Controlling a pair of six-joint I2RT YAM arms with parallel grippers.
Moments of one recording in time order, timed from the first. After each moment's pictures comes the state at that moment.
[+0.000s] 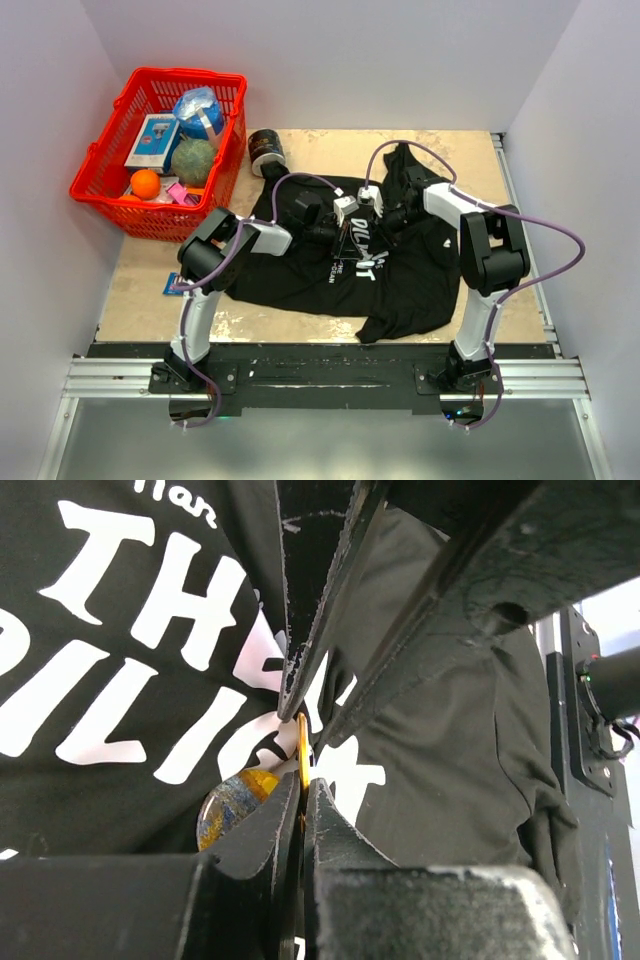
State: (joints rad) left arm -0.62 2.15 1.17 0.48 0.85 -0.25; right arm 0.23 1.95 1.33 -0.80 -0.83 -0.86
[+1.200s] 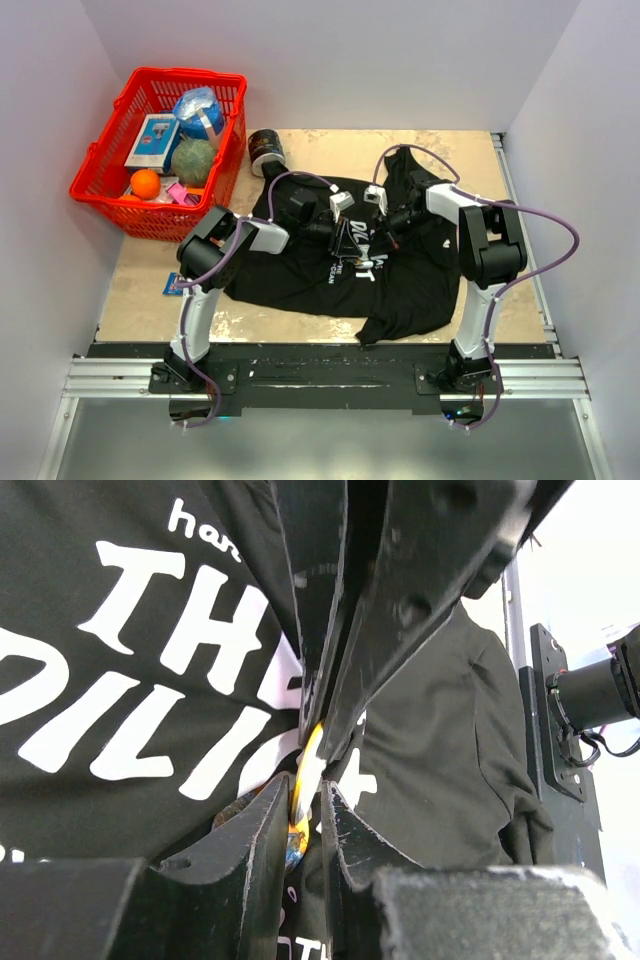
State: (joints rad) left arm -0.59 2.16 1.16 0.54 0.91 -0.31; right arm 0.19 2.01 1.33 -0.81 -0.93 -0.75
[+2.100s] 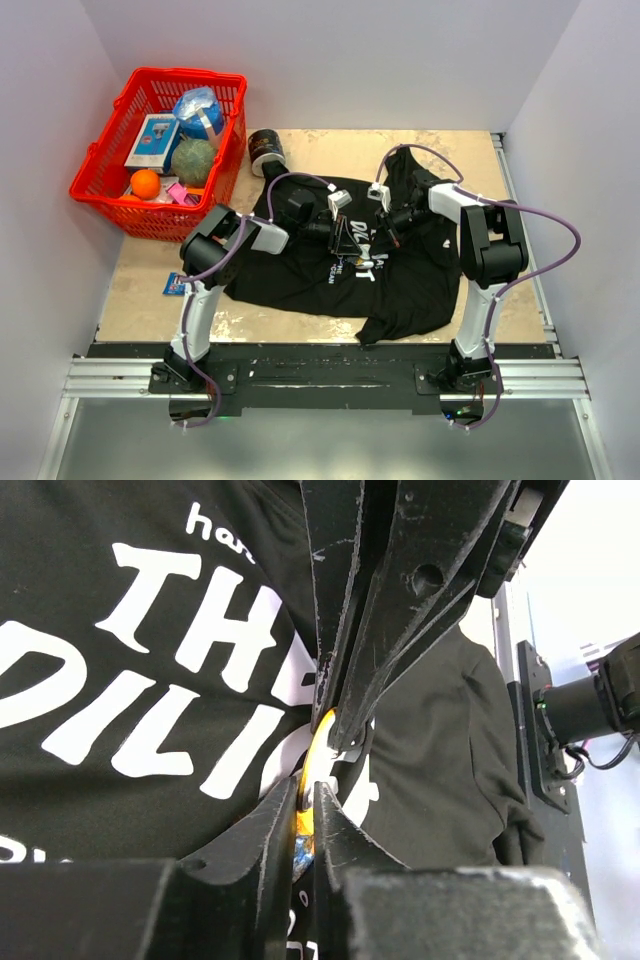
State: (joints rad) left arm -0.58 2.20 1.17 0.62 0.93 -0.40; right arm 0.17 2.01 1.34 -0.80 -0.94 -0.64
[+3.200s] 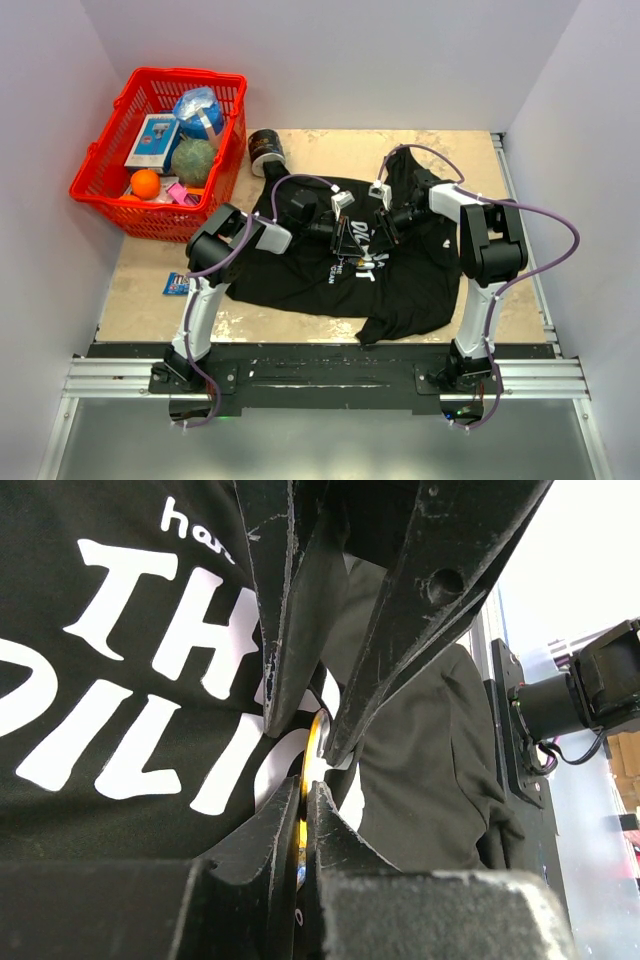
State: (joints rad) left arm -0.59 2.24 1.20 0.66 0.99 -0.46; right arm 0.16 2.03 1.34 -0.76 -0.96 -0.58
